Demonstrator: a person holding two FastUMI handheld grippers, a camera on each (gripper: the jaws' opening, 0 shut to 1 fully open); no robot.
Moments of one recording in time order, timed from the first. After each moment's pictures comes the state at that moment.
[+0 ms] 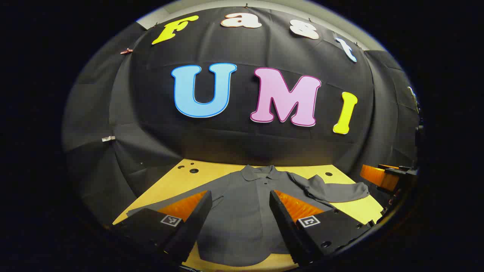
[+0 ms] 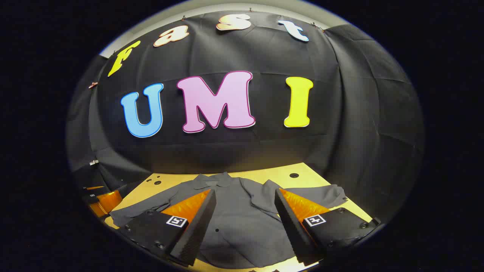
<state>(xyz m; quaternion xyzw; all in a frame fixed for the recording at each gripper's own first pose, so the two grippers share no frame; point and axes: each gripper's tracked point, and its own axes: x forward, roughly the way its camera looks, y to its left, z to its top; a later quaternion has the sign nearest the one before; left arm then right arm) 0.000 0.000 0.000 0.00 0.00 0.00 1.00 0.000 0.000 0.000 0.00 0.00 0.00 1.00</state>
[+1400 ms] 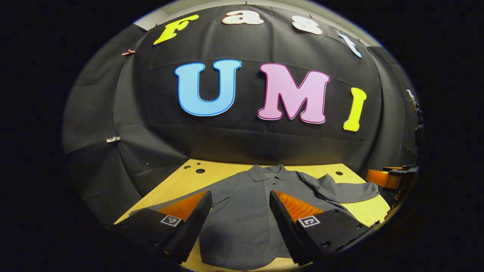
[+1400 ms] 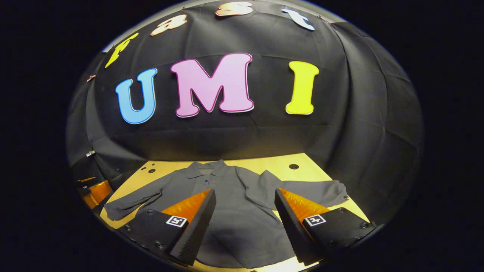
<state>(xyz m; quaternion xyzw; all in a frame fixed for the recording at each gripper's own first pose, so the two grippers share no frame) 0.026 0.007 -0.008 0.00 0.00 0.04 1.00 0.044 -0.028 -0.024 -0.02 0.06 0.01 1.00</state>
